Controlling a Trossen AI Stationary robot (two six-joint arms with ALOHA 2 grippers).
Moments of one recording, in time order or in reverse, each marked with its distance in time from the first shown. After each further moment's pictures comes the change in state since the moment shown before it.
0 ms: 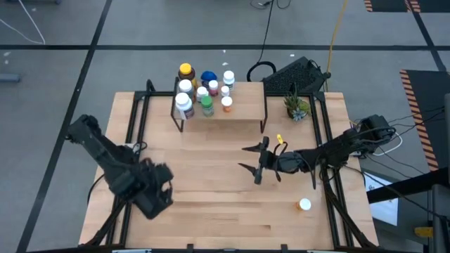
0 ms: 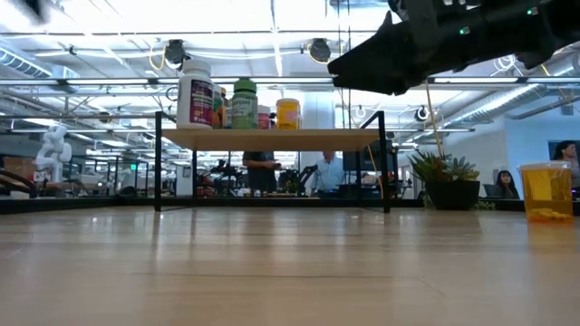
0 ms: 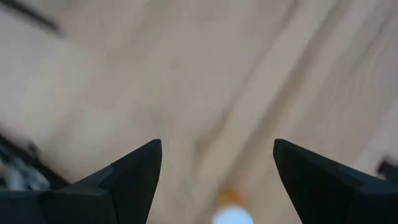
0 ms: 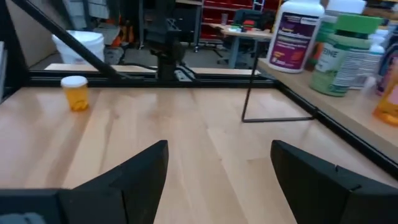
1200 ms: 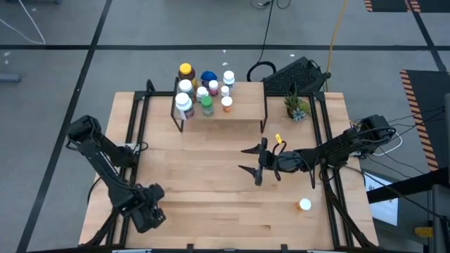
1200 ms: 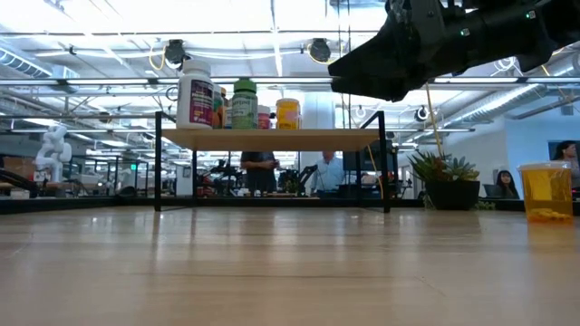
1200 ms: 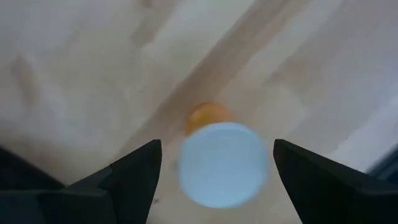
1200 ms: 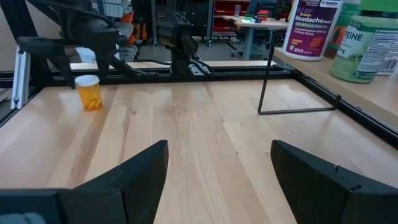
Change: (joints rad) left arm -0.211 0.002 -0.471 0.532 0.320 -0.416; right arm -0.015 0.000 0.000 -0.027 -0.072 0.064
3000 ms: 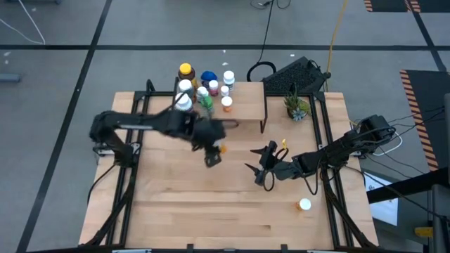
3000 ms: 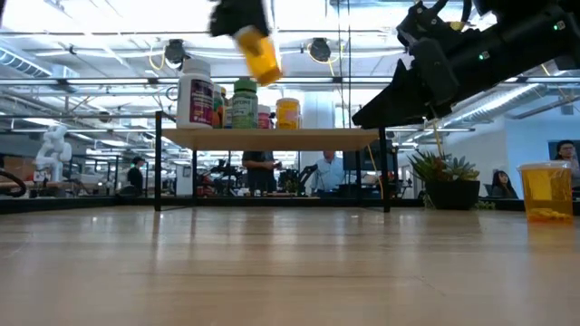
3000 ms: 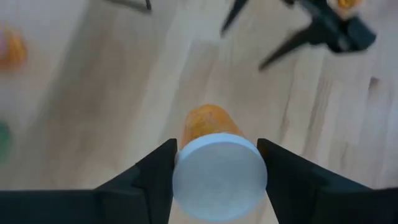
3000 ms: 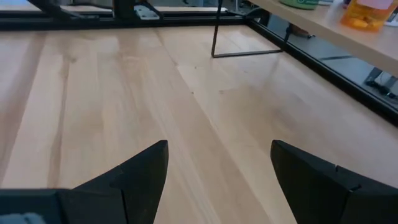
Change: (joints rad) left arm 0.931 0.219 0.789 -0.165 -0.037 1.383; right arm 0.086 0.000 0.000 -0.290 0.272 0.180
